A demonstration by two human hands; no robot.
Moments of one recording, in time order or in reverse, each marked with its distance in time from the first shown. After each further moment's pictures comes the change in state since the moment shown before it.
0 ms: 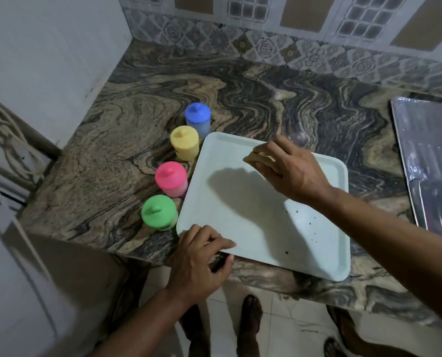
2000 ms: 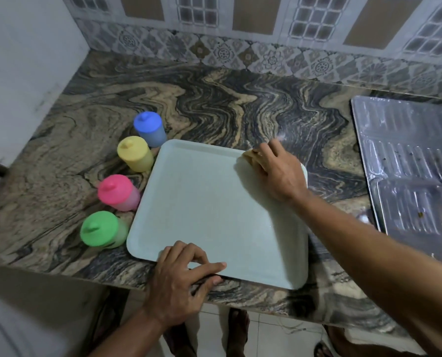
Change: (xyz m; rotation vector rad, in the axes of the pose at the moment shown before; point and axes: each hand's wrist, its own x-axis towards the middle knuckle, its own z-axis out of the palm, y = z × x) left_hand 0.011 0.039 0.039 0.028 -0.122 0.123; right_hand -0.041 0.091 0.007 -0.093 -0.076 0.297
